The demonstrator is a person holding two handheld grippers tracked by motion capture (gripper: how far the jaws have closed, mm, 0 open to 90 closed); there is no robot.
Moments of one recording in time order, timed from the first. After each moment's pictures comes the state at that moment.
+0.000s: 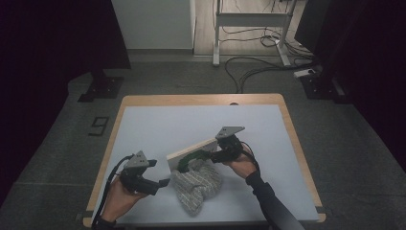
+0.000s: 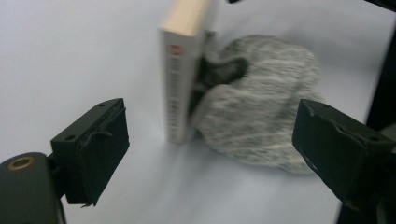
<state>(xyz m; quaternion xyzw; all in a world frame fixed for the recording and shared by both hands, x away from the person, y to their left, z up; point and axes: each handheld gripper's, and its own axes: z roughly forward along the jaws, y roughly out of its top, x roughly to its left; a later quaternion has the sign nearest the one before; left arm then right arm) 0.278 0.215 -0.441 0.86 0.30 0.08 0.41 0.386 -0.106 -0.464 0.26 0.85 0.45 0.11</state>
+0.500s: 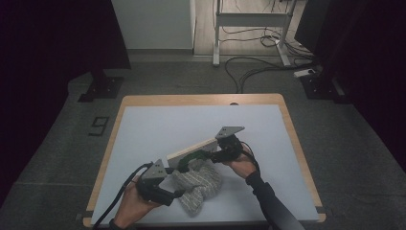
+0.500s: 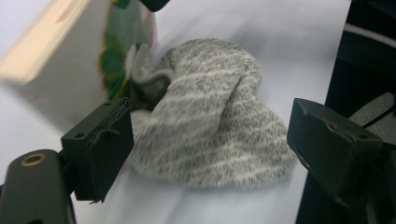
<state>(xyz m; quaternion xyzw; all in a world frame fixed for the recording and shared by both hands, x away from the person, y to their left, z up) 0.267 0.160 -0.445 0.88 0.24 0.08 0.40 0.386 -0.105 -0.464 0.26 0.85 0.45 0.11</state>
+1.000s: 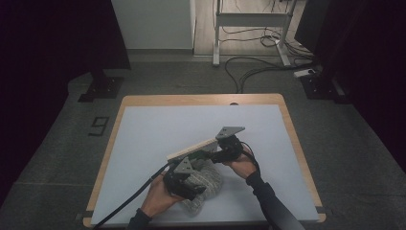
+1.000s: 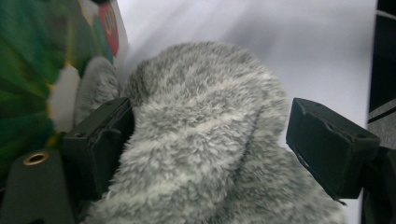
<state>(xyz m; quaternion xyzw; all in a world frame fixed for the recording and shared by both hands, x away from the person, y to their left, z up) 0.299 0.106 -0.490 0.90 0.22 0.05 0.37 0.386 -0.106 -0.465 0.26 0.85 0.45 0.11</state>
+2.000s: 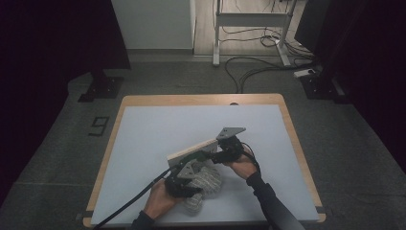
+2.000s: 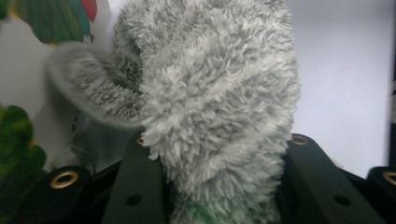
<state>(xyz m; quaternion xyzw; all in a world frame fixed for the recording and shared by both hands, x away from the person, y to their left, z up) 0.289 0.110 -0.489 0.91 0.21 0.05 0.36 0.384 -0.107 -0.466 0.26 0.85 0.45 0.11</state>
